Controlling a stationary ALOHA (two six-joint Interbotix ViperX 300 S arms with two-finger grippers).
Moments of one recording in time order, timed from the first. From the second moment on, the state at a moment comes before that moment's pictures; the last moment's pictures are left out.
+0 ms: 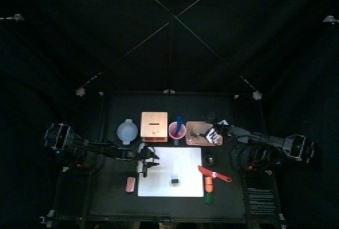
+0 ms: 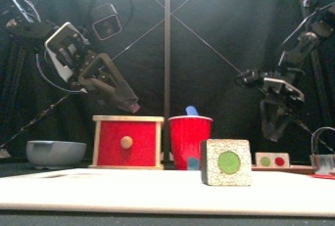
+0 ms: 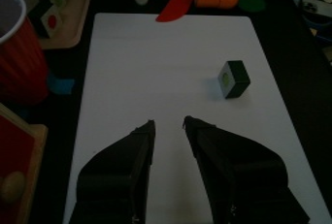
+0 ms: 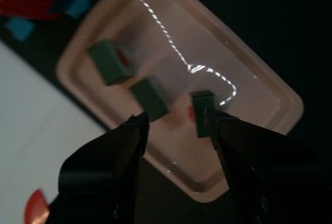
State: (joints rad) left arm -0.09 -0.09 0.94 -0.09 -0.37 0.00; right arm -0.45 -0.44 0.98 -0.17 0.48 0.47
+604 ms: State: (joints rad) left arm -0.09 -0.09 0.94 -0.09 -0.37 0.00; right arm 0.18 -0.23 0.77 -0.15 0.31 0.47
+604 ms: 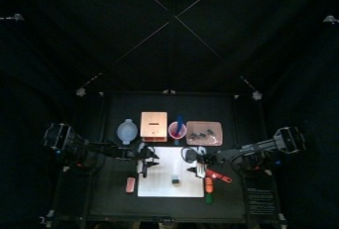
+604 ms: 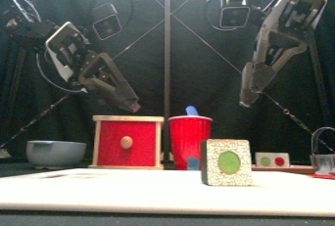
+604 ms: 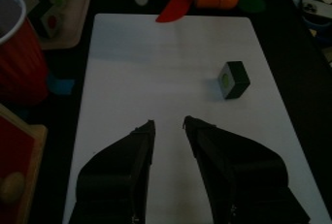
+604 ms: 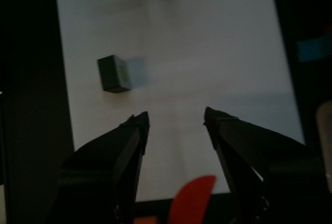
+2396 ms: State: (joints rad) left arm -0.10 -0.09 0.94 -0.09 -0.37 0.00; right arm -0.12 -0.30 0.83 -0.17 0.54 0.47
